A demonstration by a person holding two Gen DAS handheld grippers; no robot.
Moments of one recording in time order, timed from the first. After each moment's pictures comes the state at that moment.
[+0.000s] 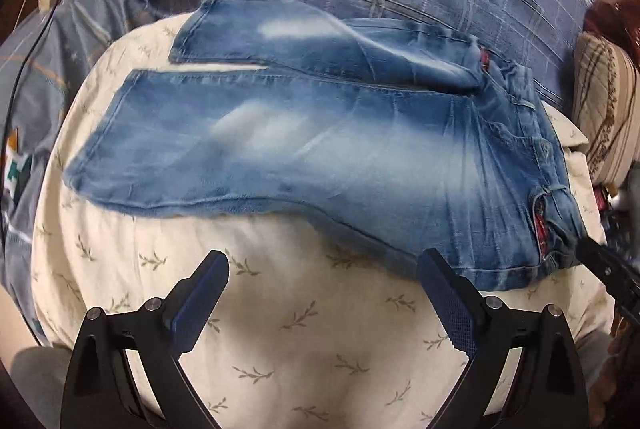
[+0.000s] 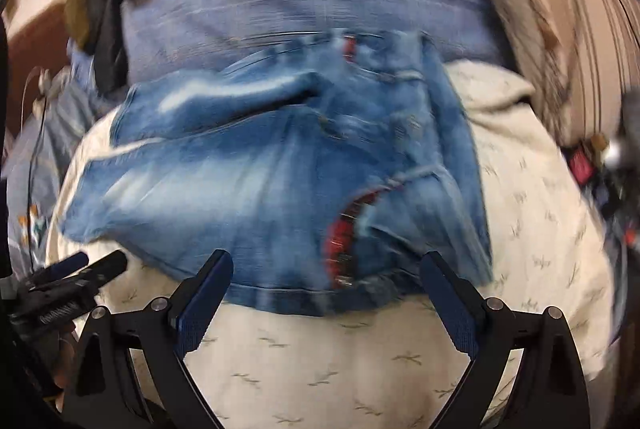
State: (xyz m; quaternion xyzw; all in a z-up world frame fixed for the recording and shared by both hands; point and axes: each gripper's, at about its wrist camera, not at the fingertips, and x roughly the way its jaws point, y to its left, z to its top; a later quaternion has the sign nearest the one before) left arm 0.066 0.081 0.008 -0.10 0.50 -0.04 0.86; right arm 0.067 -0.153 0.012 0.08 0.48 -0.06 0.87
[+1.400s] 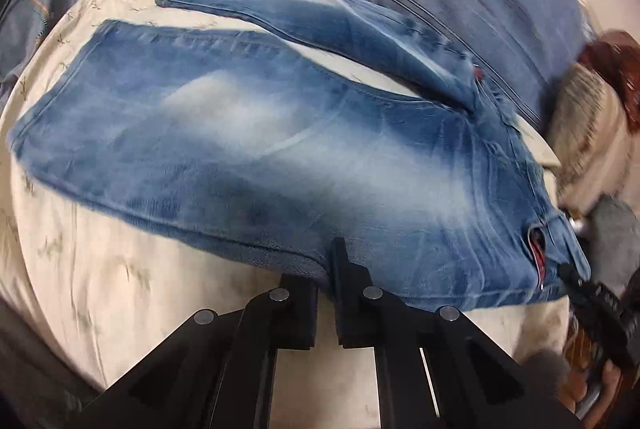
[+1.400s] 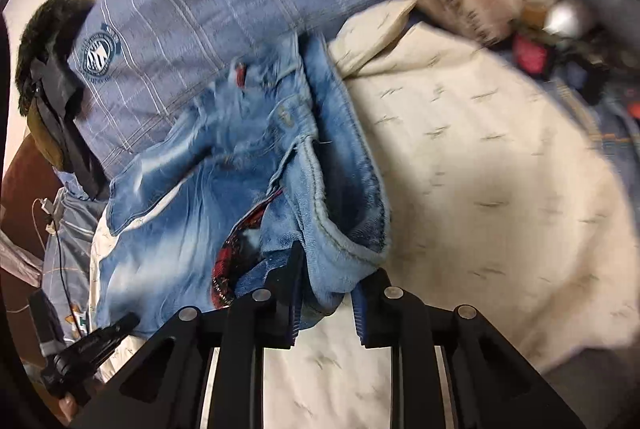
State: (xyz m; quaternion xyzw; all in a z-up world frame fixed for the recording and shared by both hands) left arm 0.069 0.061 -0.026 -0.20 0.51 -0.08 0.83; right arm 0.027 -0.262 0.006 0.24 0.45 -0.11 0.85
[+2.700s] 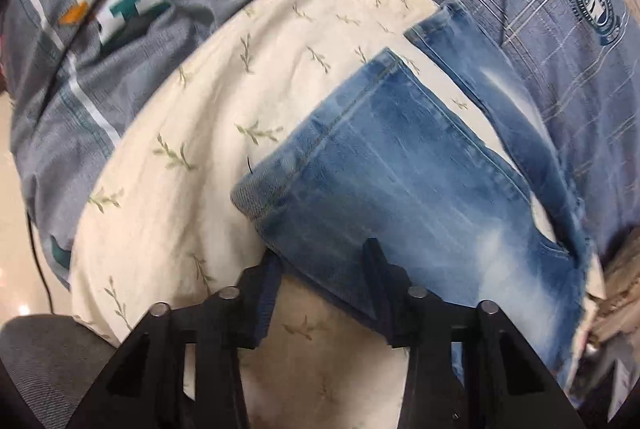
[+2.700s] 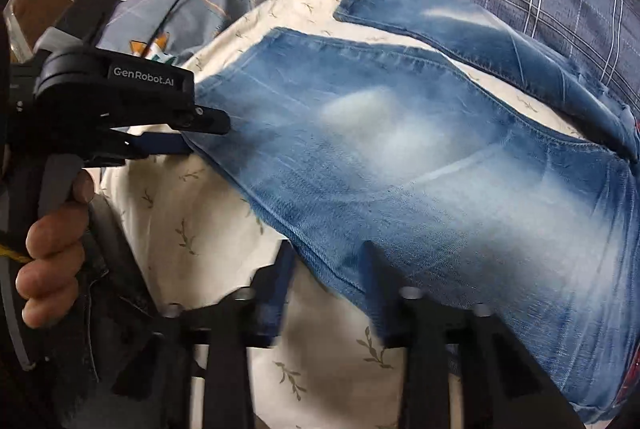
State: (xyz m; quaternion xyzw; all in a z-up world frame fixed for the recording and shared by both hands) left arm 0.052 0.218 -0.047 -0.31 0.50 0.14 0.80; right arm 0.071 0.084 -0.069 -0.09 0.52 0.22 0.82
